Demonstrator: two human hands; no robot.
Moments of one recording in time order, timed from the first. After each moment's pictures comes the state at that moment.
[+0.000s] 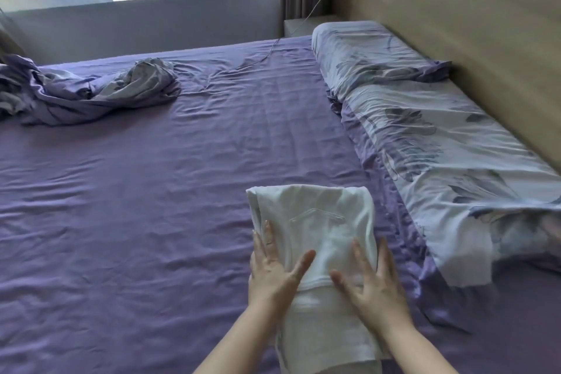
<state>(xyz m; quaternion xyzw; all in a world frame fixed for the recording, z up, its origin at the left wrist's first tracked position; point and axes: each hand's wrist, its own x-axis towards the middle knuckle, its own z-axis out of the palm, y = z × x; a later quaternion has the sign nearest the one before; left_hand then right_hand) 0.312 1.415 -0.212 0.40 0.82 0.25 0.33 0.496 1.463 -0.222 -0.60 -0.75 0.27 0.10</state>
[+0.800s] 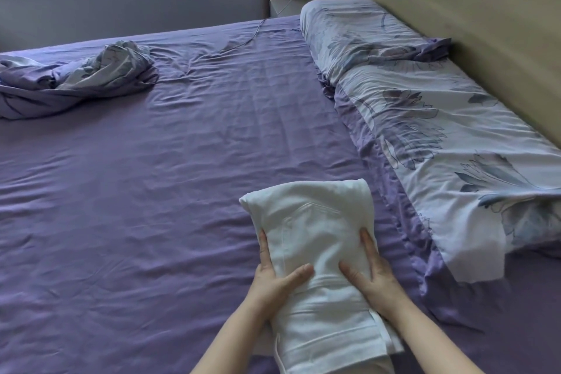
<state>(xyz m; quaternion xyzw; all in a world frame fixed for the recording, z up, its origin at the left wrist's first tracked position) 0.298 1.427 -0.246 0.32 0.70 0.39 0.51 0.504 1.499 -0.273 -0.57 -0.63 0.51 0.17</state>
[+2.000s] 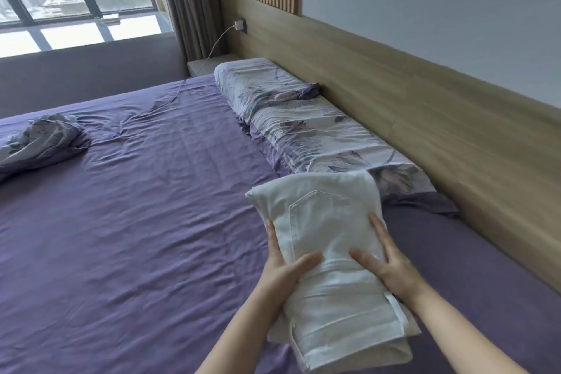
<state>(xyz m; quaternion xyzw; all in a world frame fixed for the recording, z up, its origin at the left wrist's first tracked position) 0.429 1.359 -0.115 0.41 0.50 0.46 0.60 0.648 1.367 -0.098 -0.59 -0.54 0.49 0.34</state>
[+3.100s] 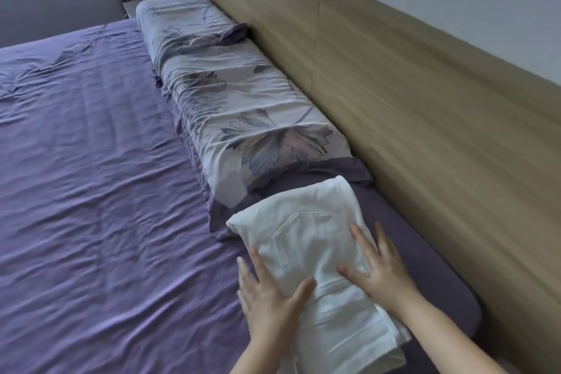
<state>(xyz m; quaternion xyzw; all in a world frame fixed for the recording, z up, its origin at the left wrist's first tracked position) 0.730 1.345 -0.216 0.46 0.77 0.26 0.36 0.940 1.396 -0.219 -0.66 -0.67 0.32 0.06</state>
